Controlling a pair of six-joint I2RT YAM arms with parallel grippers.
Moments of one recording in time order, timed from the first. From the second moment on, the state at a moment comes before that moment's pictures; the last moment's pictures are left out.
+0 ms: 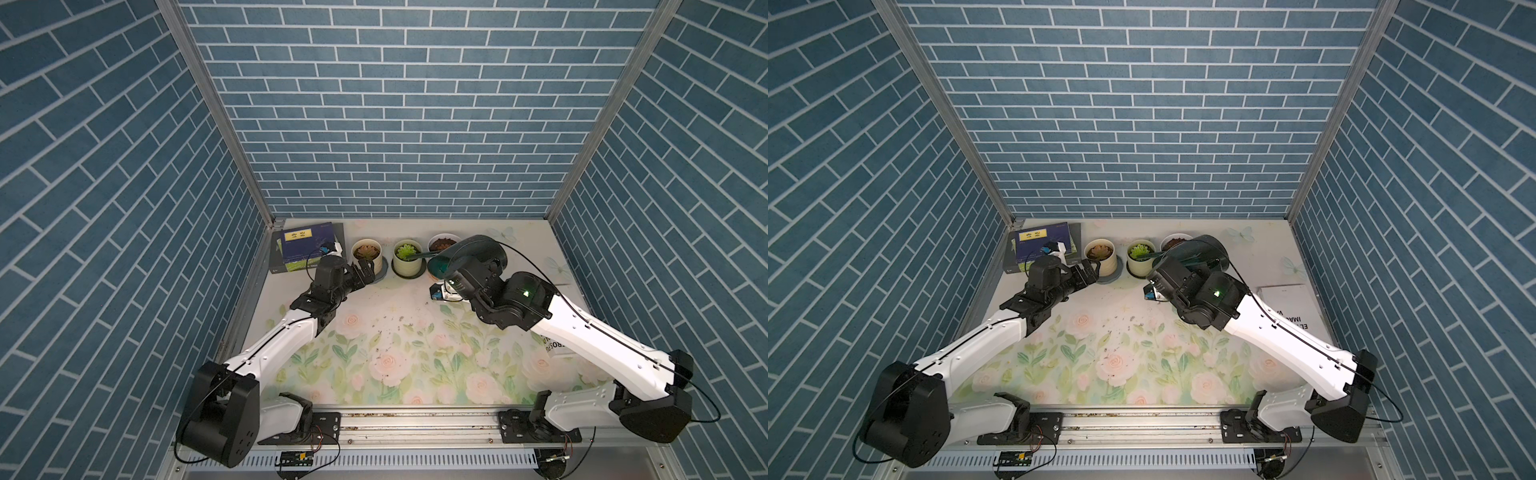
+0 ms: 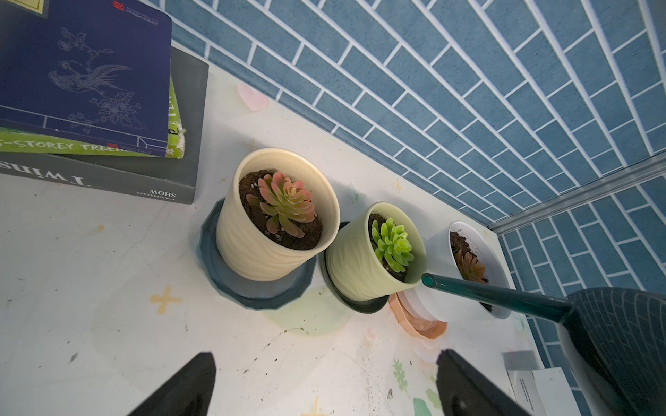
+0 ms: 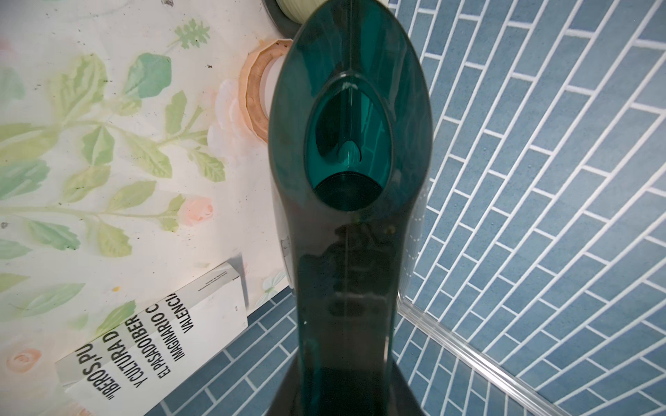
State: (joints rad) left arm -0.35 1.26 0.75 0.04 0.00 -0.69; right arm 1.04 1.35 1.47 -1.12 0.83 -1.01
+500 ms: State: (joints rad) left arm -0.31 1.29 0.72 0.07 0.02 -0.71; right arm 1.02 1.40 1.46 -0.94 0.87 -1.15
